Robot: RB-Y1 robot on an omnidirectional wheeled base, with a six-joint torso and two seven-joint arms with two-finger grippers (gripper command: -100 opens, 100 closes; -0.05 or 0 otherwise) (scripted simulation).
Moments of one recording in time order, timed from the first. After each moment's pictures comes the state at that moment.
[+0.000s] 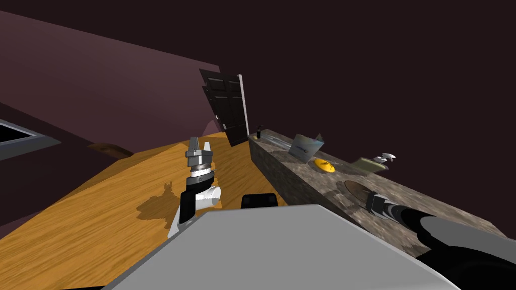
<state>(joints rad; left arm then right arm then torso) 0.47 0.01 0.01 -2.34 0.09 -0.41 -0.15 1.02 -1.50 0.08 -1.50 1.11 0.10 0.14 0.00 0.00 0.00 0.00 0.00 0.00</state>
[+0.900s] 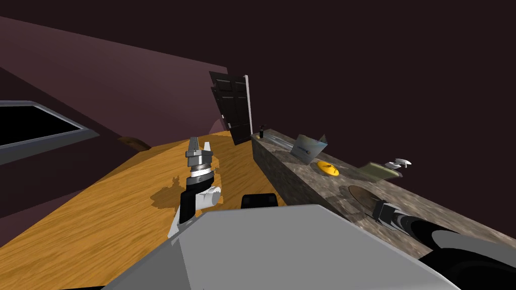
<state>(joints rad) 0.47 0.01 0.01 -2.34 0.09 -0.41 -0.15 1.11 -1.63 0.24 -1.59 1.03 0.32 0.01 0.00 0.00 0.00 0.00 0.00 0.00</state>
